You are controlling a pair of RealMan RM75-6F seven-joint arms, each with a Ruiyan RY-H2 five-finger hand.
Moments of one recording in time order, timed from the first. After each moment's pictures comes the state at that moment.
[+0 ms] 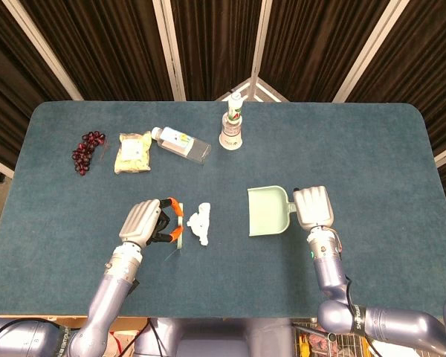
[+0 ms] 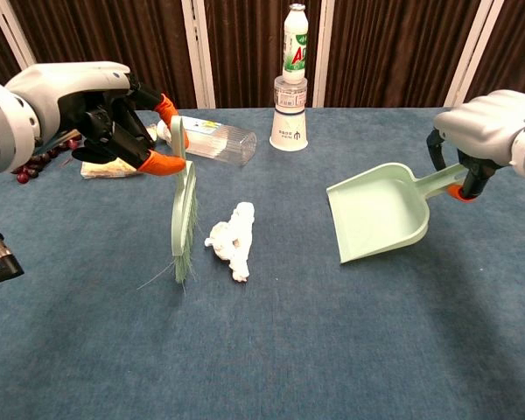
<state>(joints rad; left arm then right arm) -0.74 -1.55 -0.32 -2.10 0.64 1.37 0.53 0.76 -1.50 0.21 -1.72 -0.64 1.28 -1.15</state>
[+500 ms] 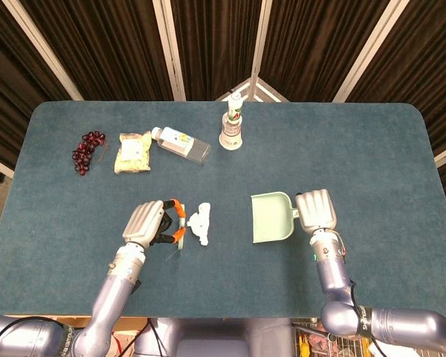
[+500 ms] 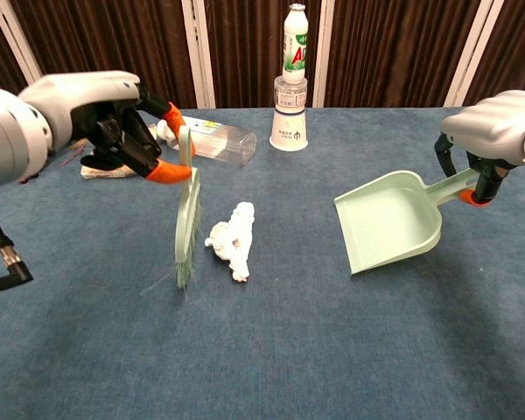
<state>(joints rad) -0.75 -1.59 -0.31 -2.07 0.63 1.37 0.54 0.79 -1.44 0.19 -1.81 -0.55 1.29 -1.19</state>
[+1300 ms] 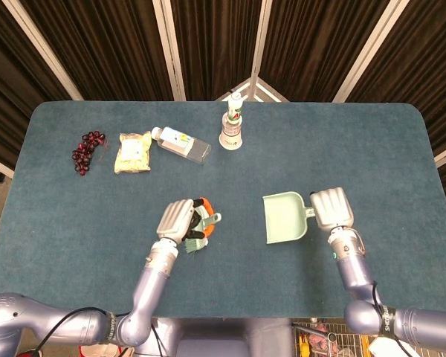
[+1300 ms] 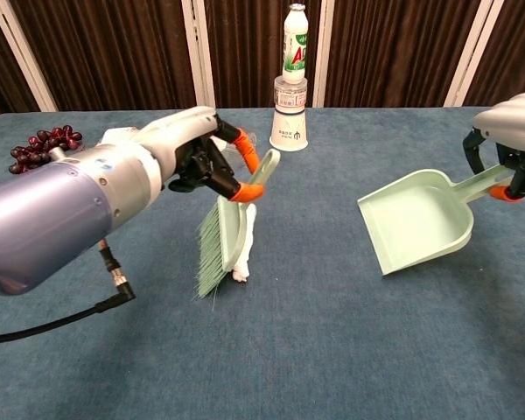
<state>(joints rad) -0.85 -1.86 -0.35 -1.74 0.70 1.30 0.47 0.77 -1.31 0.11 -1.77 -0.65 1.17 -1.01</state>
